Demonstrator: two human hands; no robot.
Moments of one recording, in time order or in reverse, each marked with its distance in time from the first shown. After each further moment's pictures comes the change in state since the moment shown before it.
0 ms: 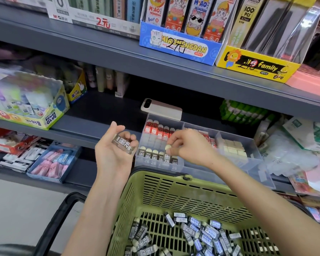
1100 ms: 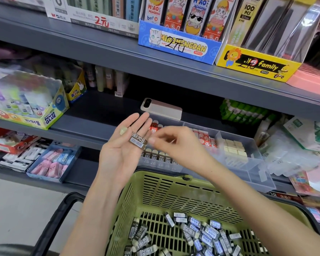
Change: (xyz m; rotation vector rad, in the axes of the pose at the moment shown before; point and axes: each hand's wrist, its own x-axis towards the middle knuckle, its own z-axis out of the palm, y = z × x) left_hand -0.006 0.000 0.009 0.014 -0.305 -0.099; right_hand -0.014 -0.030 0.007 0.407 0.125 -0.200
